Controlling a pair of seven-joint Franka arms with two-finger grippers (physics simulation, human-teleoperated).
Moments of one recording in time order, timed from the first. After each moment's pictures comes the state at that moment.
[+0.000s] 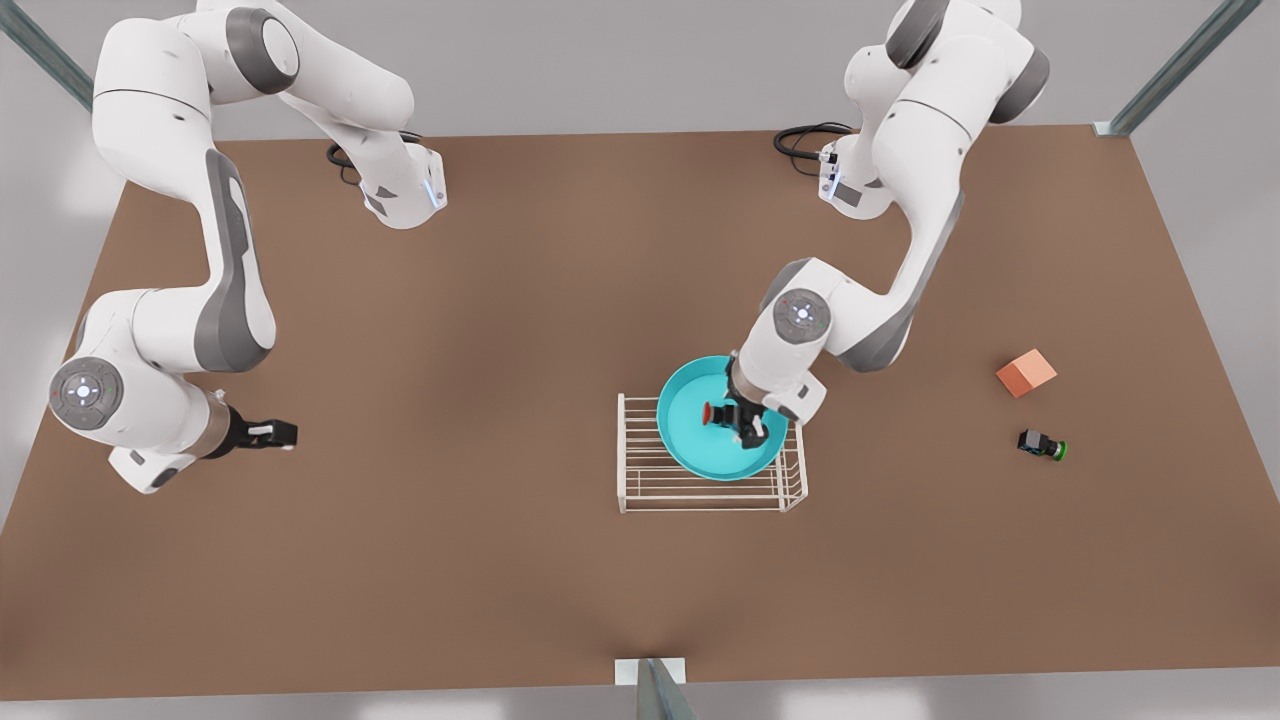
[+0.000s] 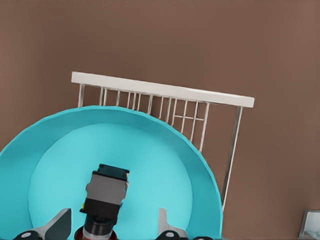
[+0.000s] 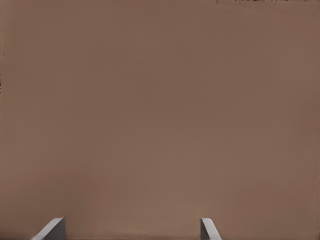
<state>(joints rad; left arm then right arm) -0.17 0.47 -0.43 -1.62 0.20 2.17 -2.32 -0.32 0.44 0.37 -1.42 -0.21 1.72 -0.02</state>
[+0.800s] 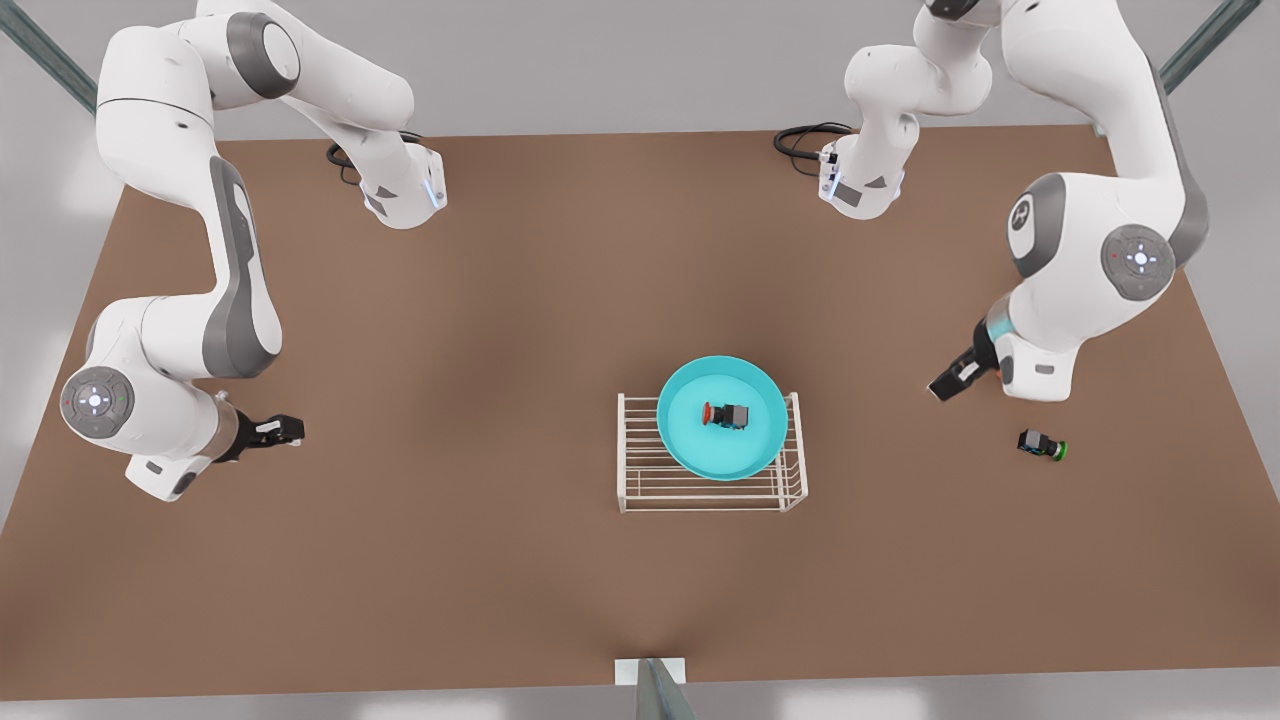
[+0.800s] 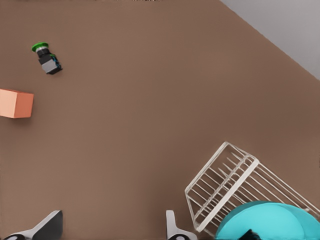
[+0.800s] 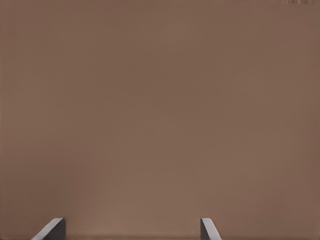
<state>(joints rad) -0.16 0.17 0.04 -1.56 -0.05 1.68 -0.72 -0.32 0.46 0.38 -1.42 -0.21 1.71 -0.18</state>
